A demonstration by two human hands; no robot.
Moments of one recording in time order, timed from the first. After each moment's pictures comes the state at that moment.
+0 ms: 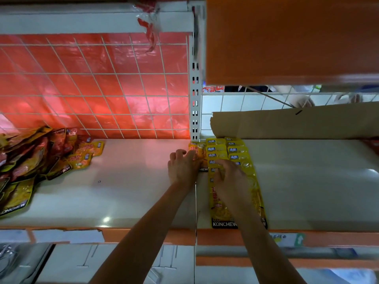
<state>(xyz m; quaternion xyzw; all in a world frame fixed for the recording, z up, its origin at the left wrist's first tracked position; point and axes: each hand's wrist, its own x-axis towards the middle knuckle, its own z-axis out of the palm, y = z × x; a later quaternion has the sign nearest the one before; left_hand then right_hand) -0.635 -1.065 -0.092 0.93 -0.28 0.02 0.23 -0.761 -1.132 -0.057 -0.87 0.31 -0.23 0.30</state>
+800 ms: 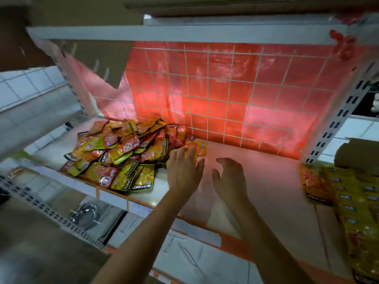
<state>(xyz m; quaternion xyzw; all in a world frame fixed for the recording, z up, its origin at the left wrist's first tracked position) -0.516 -0.804 -0.064 0.94 -0.17 0.23 0.20 -0.579 -0.923 -0.060 -0.93 0.14 -0.18 0.29</state>
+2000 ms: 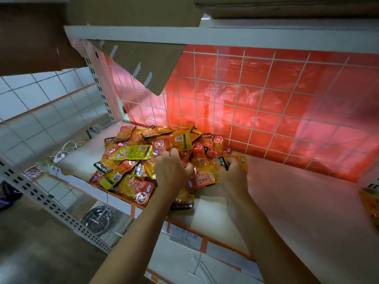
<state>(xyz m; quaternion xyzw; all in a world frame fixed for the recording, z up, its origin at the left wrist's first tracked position) -0.420 -0.683 -0.055 0.97 -0.05 0.15 0.19 -0.475 -0.829 -0.050 -0.83 0.24 -0.12 0.48</state>
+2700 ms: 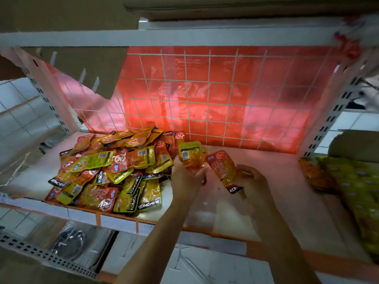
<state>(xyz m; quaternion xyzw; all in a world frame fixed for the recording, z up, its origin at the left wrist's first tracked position) -0.490 -0.784 -0.068 0.83 -0.06 -0.01 0.56 -0.591 -0.914 -0.040 -0.57 0.32 -0.17 0.74</state>
